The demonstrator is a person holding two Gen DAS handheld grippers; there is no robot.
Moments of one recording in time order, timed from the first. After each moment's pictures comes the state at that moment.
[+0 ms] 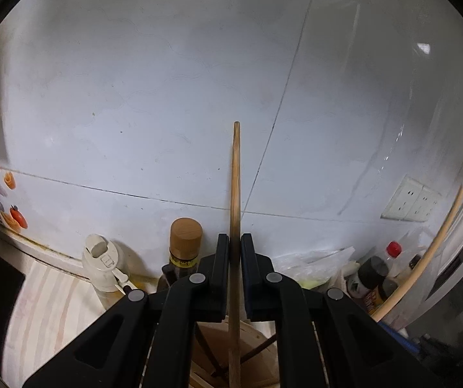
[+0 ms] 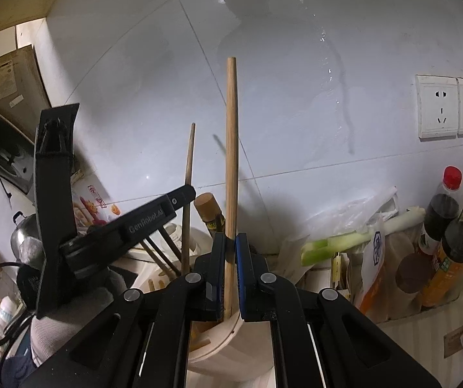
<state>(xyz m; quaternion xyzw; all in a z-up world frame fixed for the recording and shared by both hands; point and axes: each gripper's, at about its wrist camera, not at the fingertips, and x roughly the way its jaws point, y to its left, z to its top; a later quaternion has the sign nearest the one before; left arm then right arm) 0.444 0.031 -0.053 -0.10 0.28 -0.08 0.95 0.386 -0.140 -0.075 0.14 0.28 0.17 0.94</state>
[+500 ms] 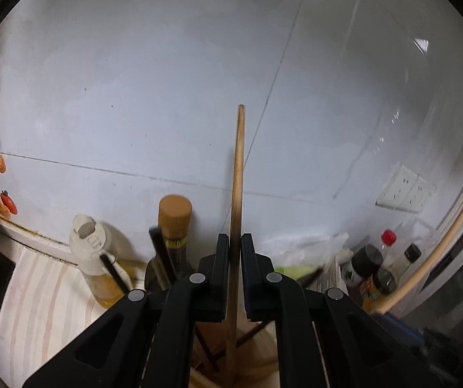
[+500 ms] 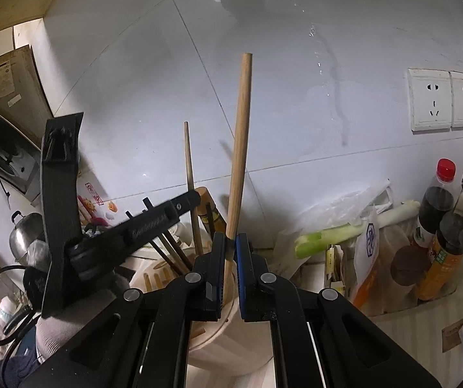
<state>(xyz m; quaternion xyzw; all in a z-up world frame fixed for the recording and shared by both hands) 0.437 0.024 -0.069 -0.09 0.31 -0.10 0.94 0.379 -0.145 -0.078 0.14 0.28 0.16 0.93</state>
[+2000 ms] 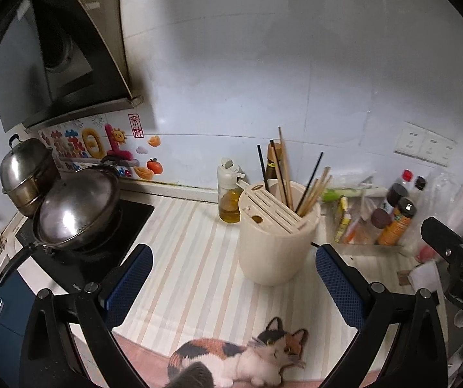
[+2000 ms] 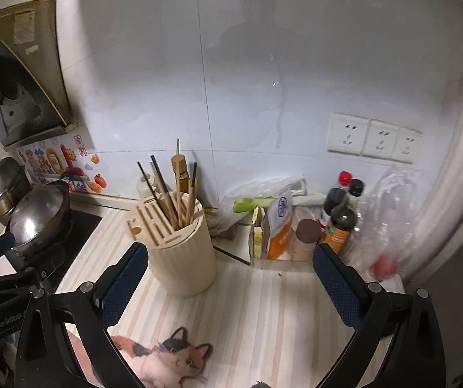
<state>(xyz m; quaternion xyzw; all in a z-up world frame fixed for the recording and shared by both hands) 0.181 0.017 0.021 0.00 0.35 0.11 0.93 0.215 -0.160 0.022 0.01 0.34 0.06 0.94</state>
